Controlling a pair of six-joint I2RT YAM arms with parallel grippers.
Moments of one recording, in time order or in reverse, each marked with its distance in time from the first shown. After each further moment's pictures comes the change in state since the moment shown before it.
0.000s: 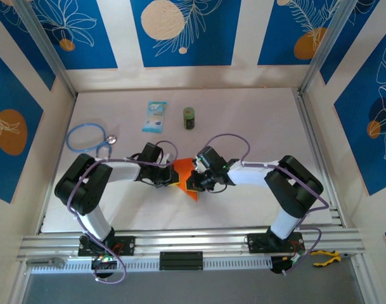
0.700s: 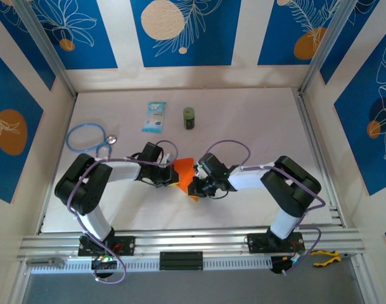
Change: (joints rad) left arm 0.000 0.000 0.012 -0.026 -0.008 0.009; right arm 0.016 -0.008 -0.132 0.112 0.003 0.025
